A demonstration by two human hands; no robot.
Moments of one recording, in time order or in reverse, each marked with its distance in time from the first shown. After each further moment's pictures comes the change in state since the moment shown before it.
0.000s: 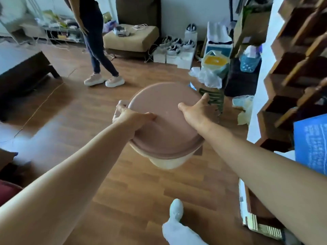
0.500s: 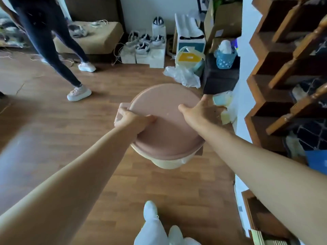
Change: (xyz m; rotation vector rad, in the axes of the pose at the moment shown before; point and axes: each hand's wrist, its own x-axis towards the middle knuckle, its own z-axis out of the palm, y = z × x) left_hand 0.174 0.139 0.119 0.117 -0.179 0.037; right_hand 0.217 -0.043 0.024 -0.045 0.112 0.219
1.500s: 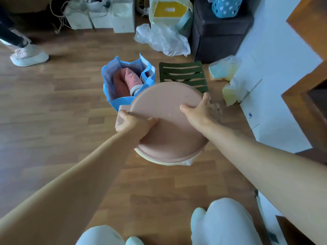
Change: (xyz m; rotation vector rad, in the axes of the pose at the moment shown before) left_hand 0.354 -0.066 0.331 0.124 -0.142 -0.050; right_hand 0.369 0.149 0.291 -0.010 -0.009 0.096
